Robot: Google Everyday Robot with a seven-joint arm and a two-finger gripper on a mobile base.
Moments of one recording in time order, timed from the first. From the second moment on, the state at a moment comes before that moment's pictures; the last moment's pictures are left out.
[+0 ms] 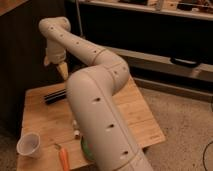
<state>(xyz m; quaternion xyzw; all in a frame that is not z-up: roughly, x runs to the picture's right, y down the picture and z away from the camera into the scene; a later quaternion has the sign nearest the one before) -0.292 -0.107 0.814 -0.23 -0.27 -0.39 0.85</state>
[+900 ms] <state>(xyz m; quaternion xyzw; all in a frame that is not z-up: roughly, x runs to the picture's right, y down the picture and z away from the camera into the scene) -0.270 -0.083 0.841 -0.28 -0.31 -0.34 0.84</state>
